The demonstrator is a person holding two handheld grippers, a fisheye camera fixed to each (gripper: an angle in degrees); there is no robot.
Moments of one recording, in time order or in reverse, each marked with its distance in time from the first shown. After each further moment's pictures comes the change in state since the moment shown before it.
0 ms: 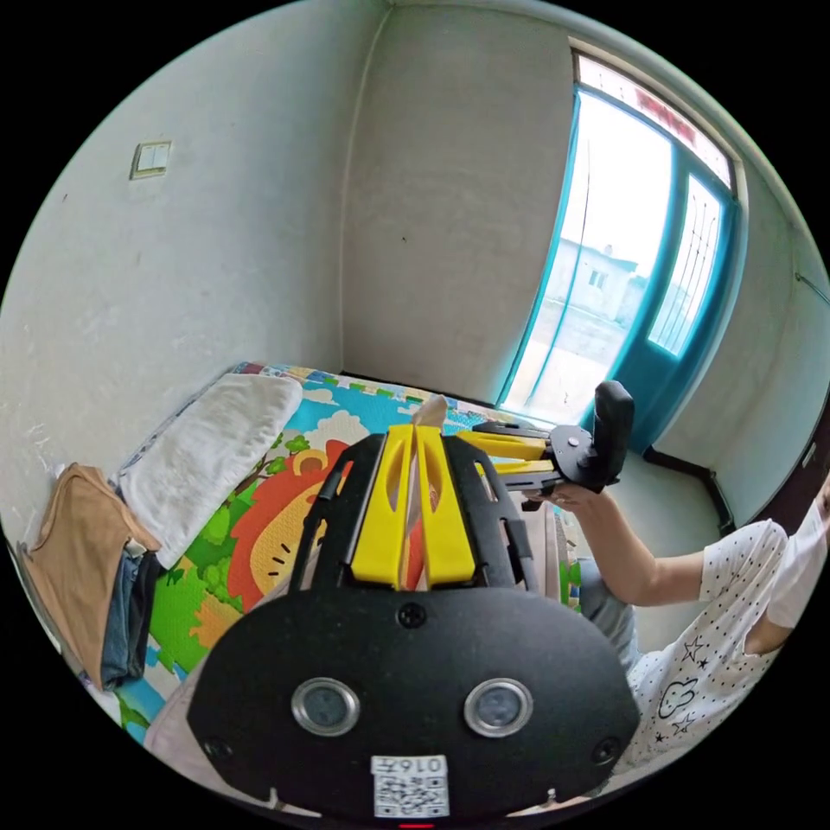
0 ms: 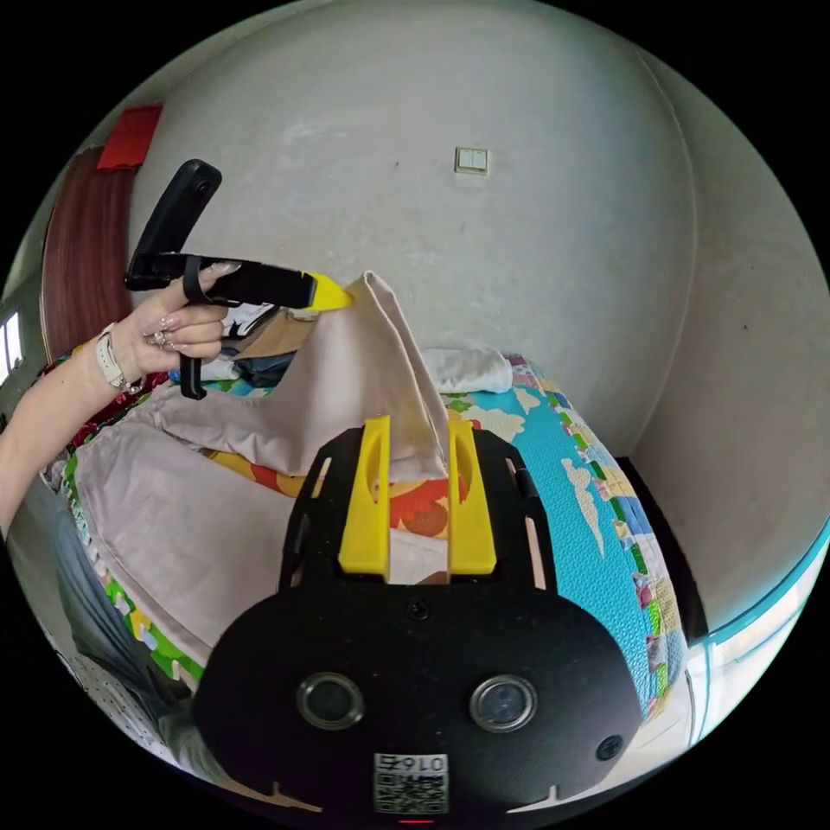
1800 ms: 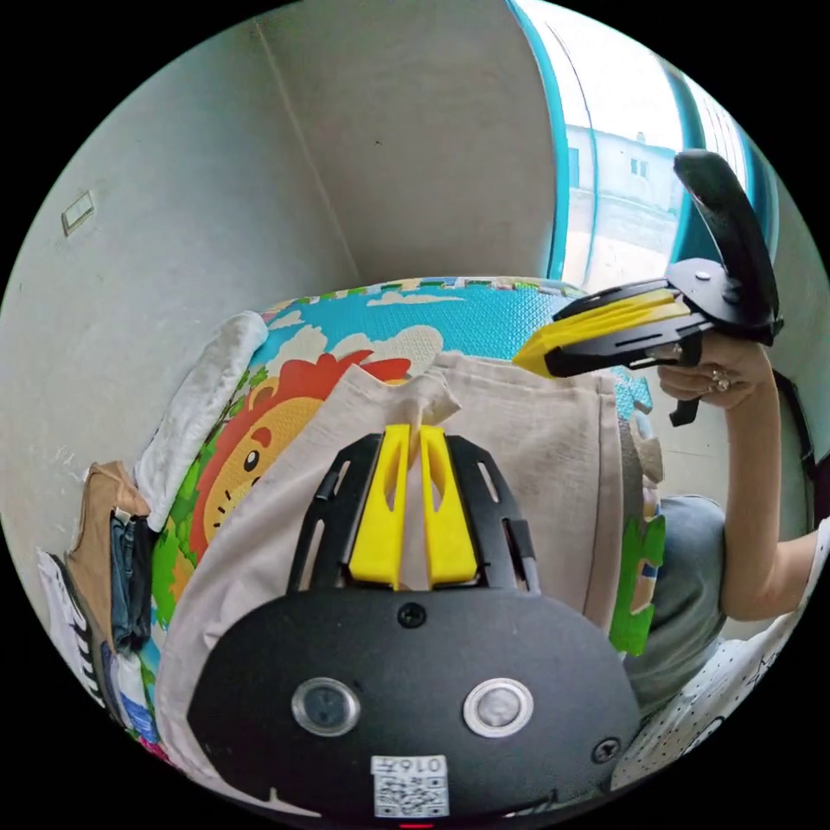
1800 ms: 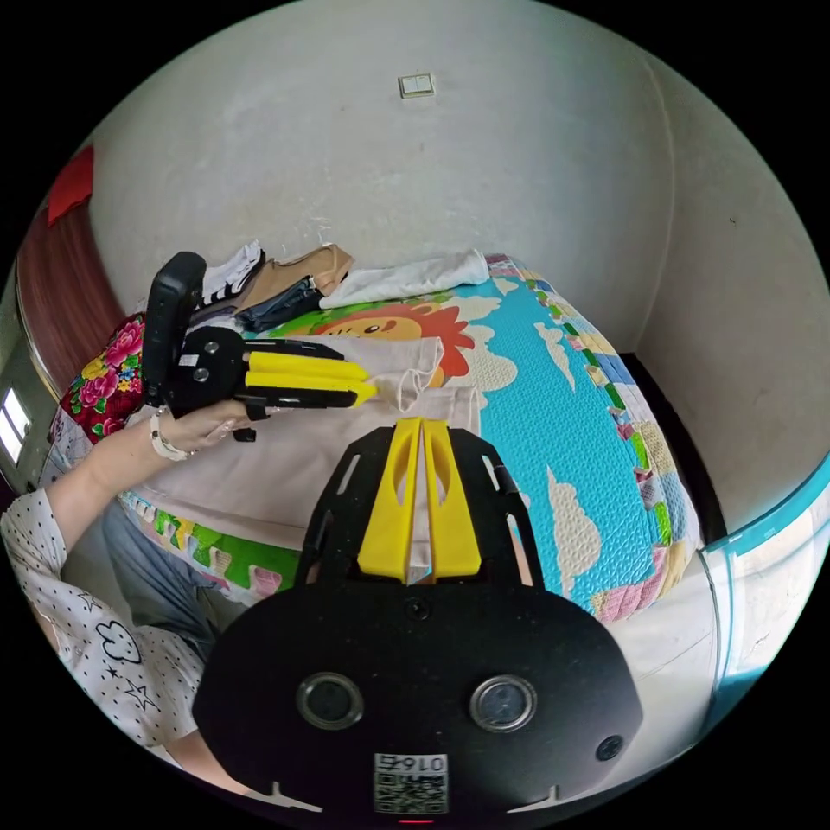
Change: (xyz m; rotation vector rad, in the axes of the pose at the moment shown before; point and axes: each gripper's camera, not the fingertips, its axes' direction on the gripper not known) left arm 0.167 0.081 0.148 -0.251 -0.291 0.156; right arm 0.104 0.138 -0.109 -0.261 -0.068 0.164
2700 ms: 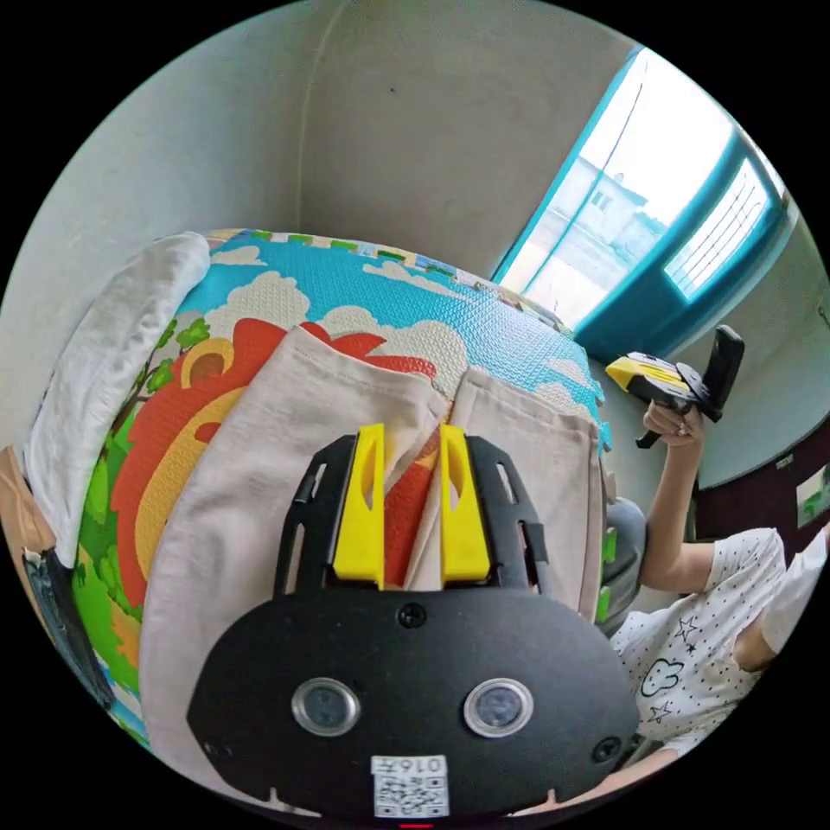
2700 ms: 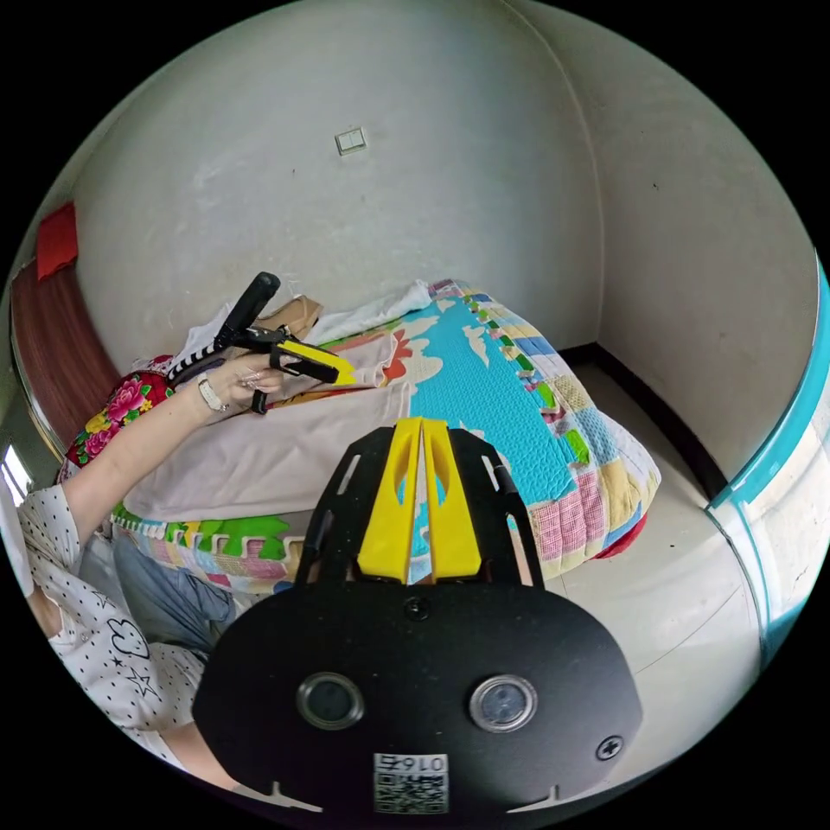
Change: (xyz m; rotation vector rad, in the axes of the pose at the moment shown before) left arm -0.093 -0.073 0.098 -0.167 0.453 -0.108; right arm 0.058 0.096 -0.111 0.139 0.014 0.153
